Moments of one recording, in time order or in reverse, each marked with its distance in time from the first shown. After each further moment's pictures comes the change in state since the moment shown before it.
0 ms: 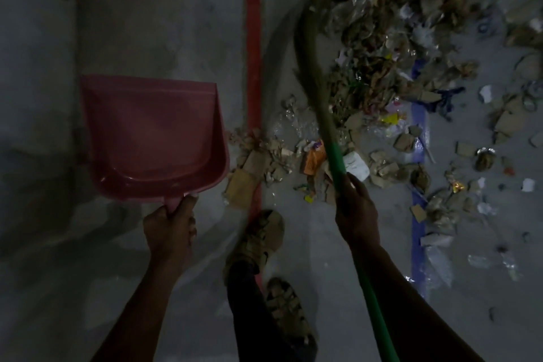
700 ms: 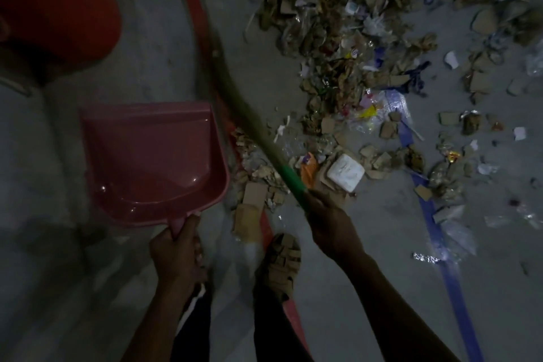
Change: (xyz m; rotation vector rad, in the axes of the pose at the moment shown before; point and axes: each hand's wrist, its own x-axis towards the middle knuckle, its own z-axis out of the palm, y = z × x) left_hand 0.039 0.070 0.037 0.039 -0.132 0.000; right_hand 0.014 -0.064 0.002 0.108 -0.105 -0.033
